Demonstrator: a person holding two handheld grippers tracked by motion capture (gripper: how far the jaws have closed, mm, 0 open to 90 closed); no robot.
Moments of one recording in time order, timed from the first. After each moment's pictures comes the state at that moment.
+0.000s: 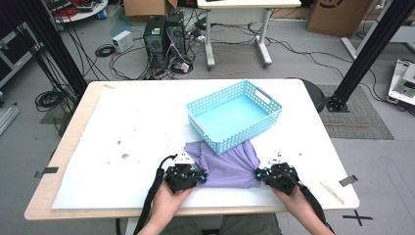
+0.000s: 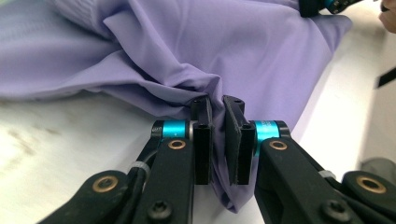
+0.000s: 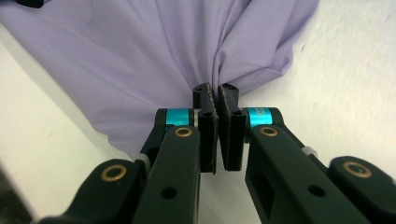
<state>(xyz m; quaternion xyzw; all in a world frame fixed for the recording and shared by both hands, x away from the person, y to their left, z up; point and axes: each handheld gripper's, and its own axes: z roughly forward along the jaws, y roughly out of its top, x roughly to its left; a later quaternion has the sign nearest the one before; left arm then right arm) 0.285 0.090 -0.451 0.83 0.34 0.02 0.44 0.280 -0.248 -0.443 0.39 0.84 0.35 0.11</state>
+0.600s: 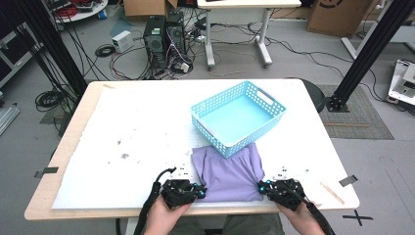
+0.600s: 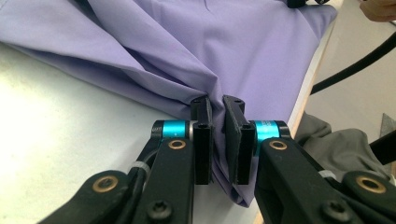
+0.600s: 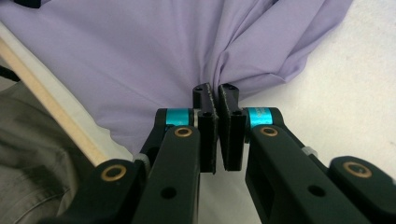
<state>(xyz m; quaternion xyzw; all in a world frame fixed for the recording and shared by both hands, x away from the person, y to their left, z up) 0.253 0.095 -0.451 0.84 0.32 0.01 0.44 0.243 -0.253 -0.445 0.38 0.85 0.36 0.11</state>
